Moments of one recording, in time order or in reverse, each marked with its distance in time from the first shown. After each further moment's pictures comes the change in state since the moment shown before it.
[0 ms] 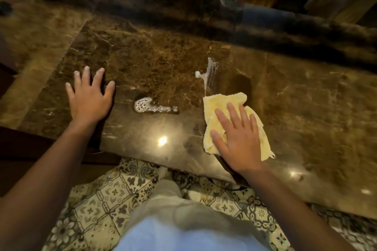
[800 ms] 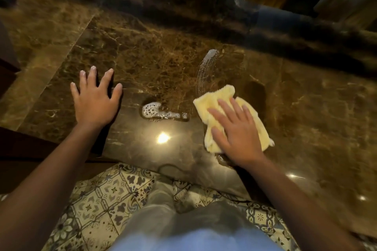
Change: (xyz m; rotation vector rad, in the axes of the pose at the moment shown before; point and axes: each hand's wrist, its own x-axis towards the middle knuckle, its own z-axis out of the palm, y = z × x) left_hand 0.001 -0.004 0.003 -0.003 0.023 0.019; right_hand 0.051 -0.015 -0.004 0.078 -0.047 -0.227
